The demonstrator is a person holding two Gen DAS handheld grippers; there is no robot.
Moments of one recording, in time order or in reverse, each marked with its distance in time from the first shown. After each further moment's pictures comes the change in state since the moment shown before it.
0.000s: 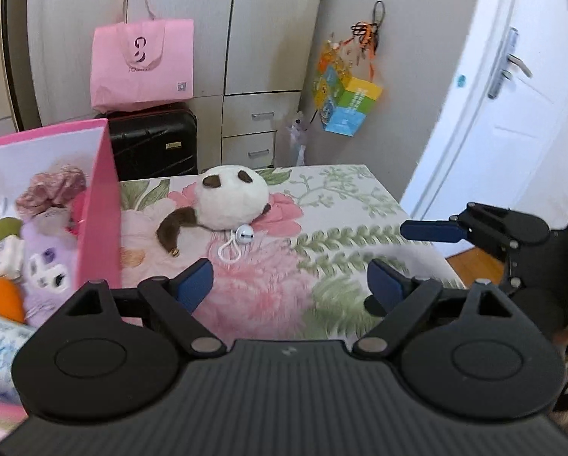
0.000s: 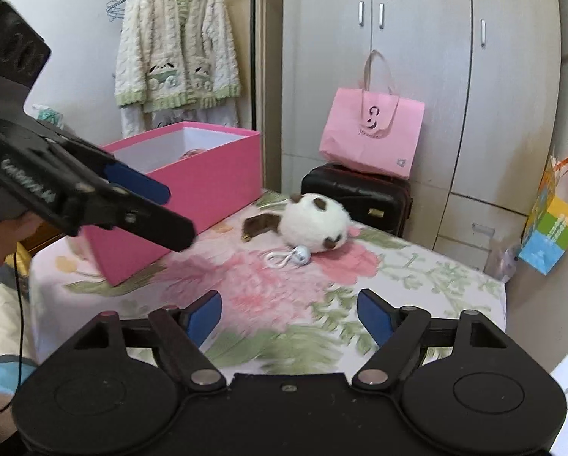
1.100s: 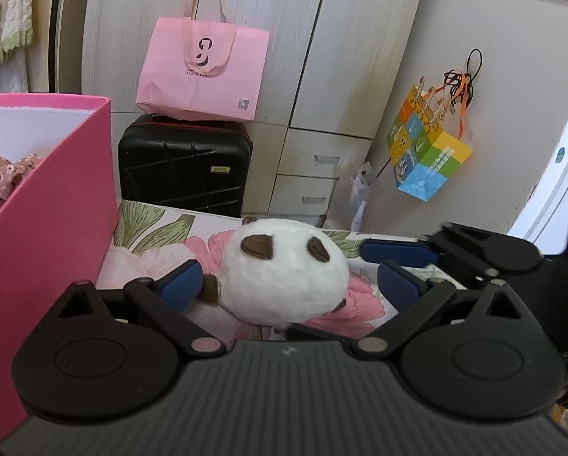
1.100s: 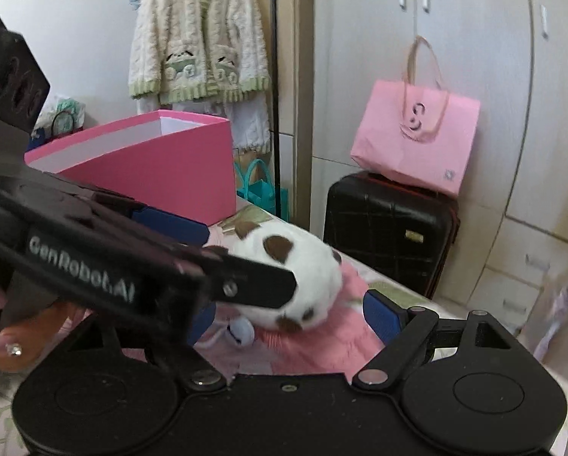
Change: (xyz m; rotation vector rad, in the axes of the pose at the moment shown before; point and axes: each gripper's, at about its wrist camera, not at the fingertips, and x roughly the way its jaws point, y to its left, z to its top) left arm 0.120 0.042 0.020 -0.200 -0.156 0.146; right arm 0.150 -0.054 0.039 -0.111 0.002 0.171
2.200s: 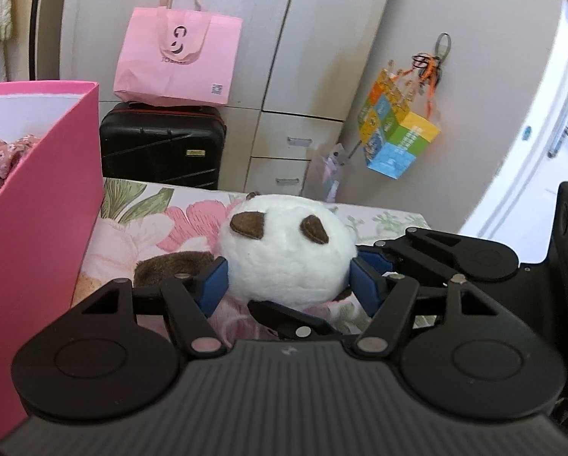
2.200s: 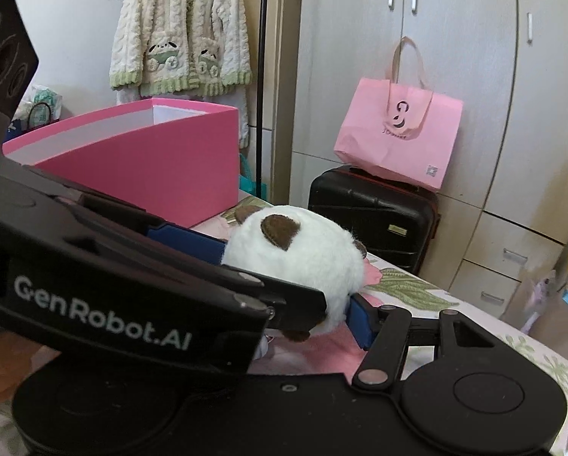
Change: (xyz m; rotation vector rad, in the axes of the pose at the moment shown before) left arm -0.032 -0.006 -0.016 0.035 0.060 -0.089; right arm -0.015 0.042 -0.006 0.050 0.016 -0.128
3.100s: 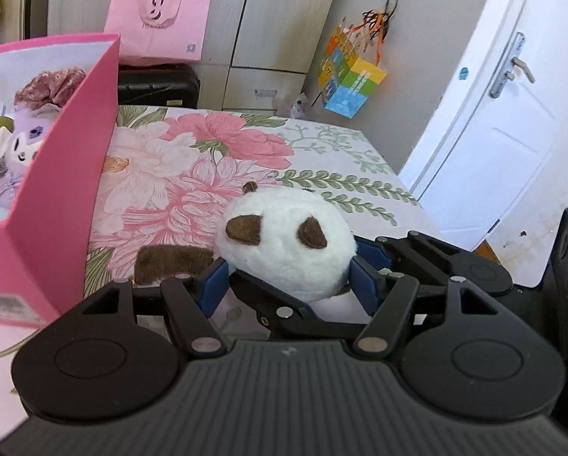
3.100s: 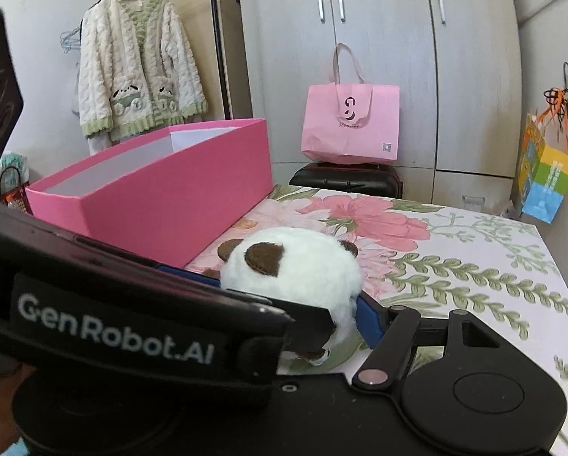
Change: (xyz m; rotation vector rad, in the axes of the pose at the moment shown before) left arm -0.112 -0.013 -0.073 0.049 0.119 -0.087; right arm -0.099 0.111 -0.056 0.252 -0.067 -0.136
